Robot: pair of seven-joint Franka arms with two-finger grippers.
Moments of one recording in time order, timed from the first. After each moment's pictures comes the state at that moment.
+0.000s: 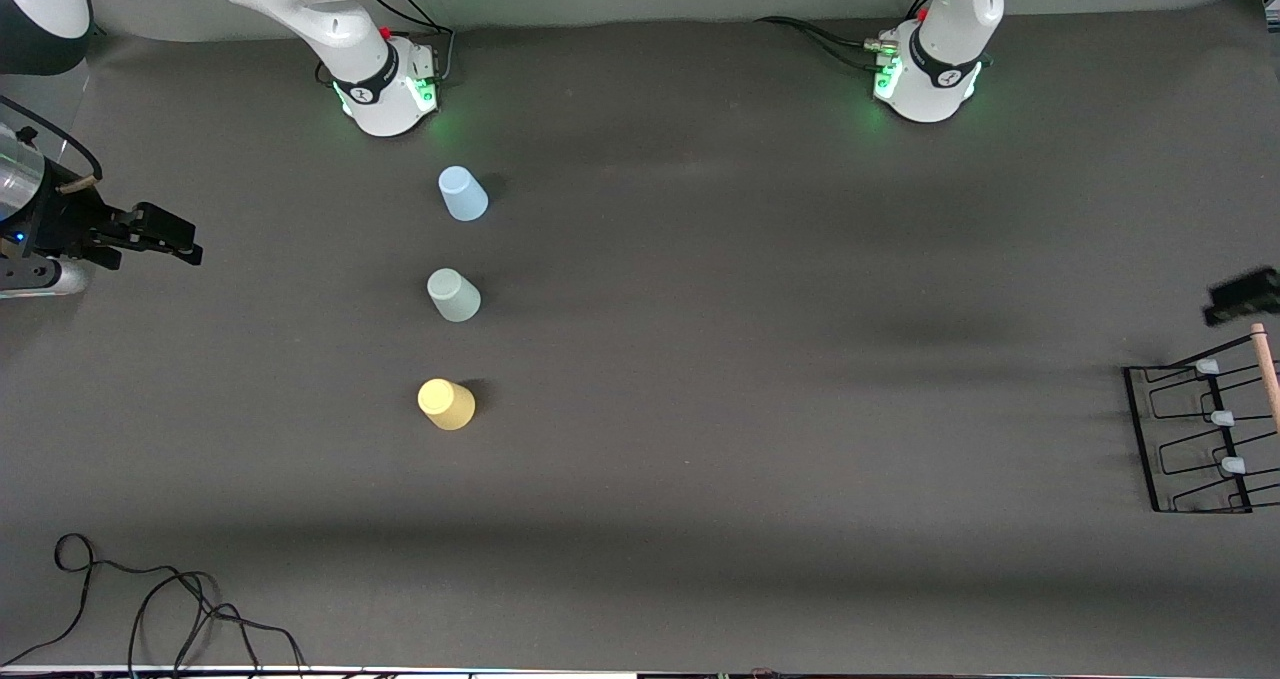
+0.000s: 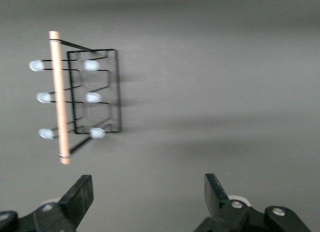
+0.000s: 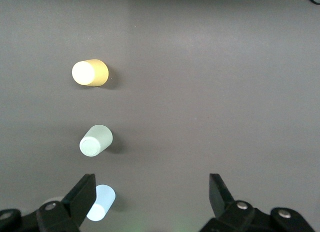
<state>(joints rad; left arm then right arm) 0.22 0.29 0.00 -1.40 0.05 1.66 0.27 0.06 -0.03 -0.08 -1.69 -0.01 1.60 -0.03</state>
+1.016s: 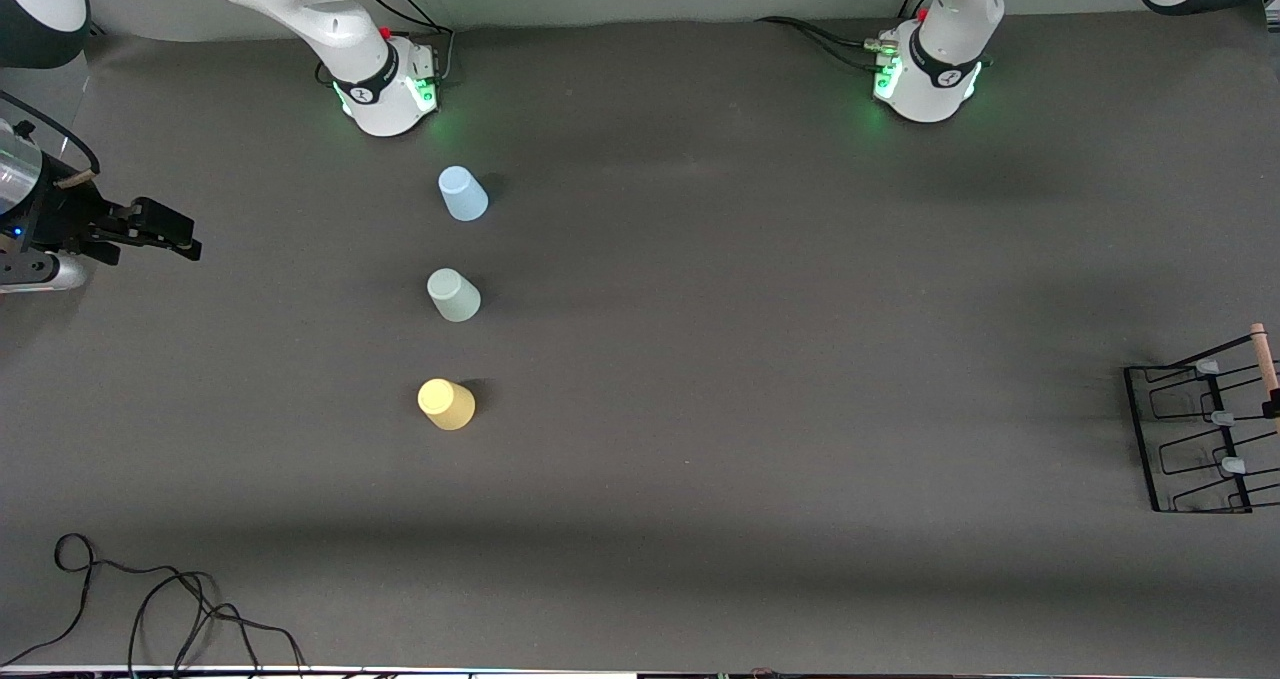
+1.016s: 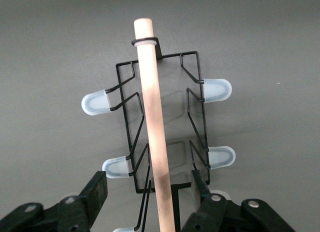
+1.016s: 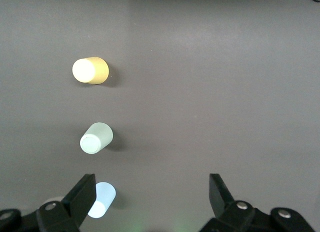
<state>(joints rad) 0.44 0.69 -0.02 -1.25 0.05 1.94 0.57 0.06 -0.04 -0.08 -1.69 -0.01 1.59 -0.03</state>
